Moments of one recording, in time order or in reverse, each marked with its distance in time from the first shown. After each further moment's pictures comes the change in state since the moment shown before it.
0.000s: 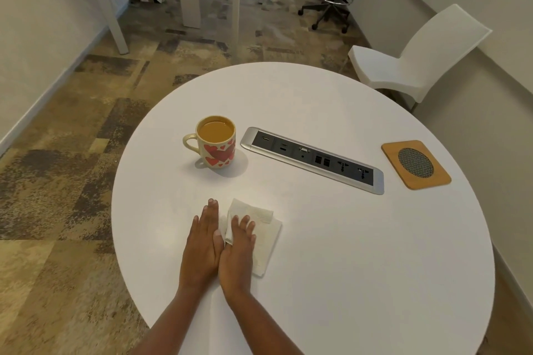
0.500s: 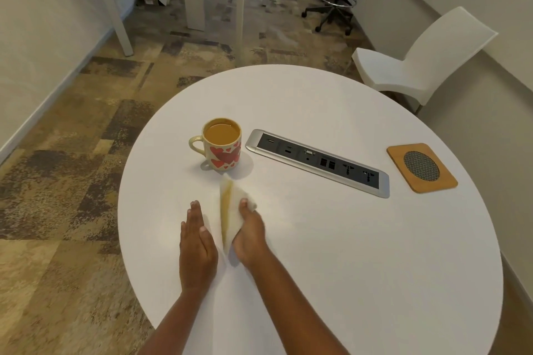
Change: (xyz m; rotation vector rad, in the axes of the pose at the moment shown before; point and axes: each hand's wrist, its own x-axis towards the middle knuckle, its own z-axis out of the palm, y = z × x) left_hand 0.003 -0.002 -0.001 -0.239 0.278 -0.251; right_hand 0.035 -0.049 -0.032 1.086 -0.187 0.468
